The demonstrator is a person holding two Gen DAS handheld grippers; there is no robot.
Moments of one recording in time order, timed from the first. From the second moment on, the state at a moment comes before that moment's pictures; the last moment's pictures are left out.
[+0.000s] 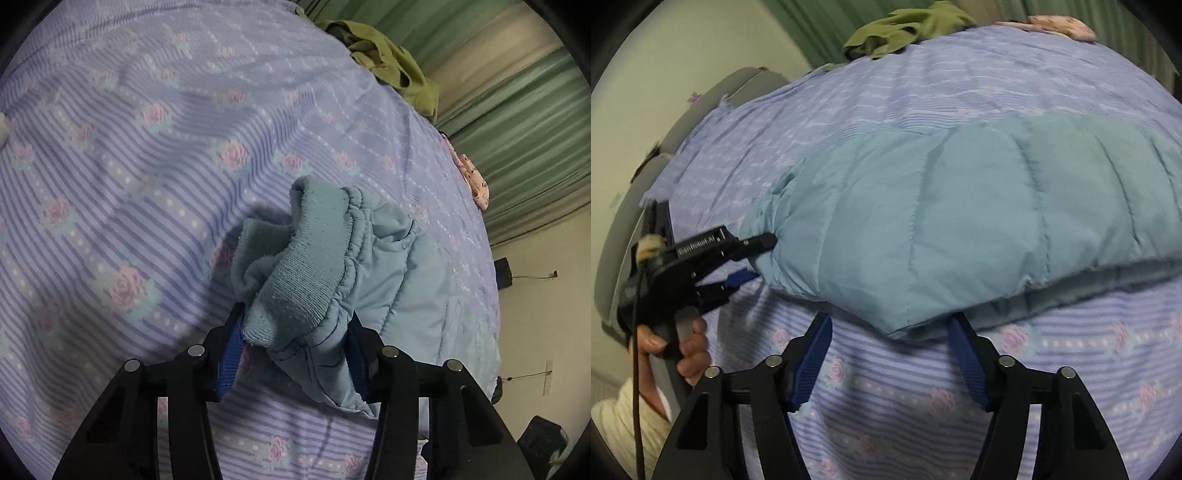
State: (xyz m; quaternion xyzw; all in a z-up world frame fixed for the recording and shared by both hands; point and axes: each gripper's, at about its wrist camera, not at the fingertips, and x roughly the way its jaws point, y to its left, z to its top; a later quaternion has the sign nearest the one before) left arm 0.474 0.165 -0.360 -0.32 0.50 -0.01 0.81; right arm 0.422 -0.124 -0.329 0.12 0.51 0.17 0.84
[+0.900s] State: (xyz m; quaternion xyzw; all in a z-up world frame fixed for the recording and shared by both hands) left arm 0.446 -0.081 -0.230 0.11 0.36 -0.19 0.90; right arm 0.407 -0.360 -0.288 0.27 0.40 -0.11 0.87
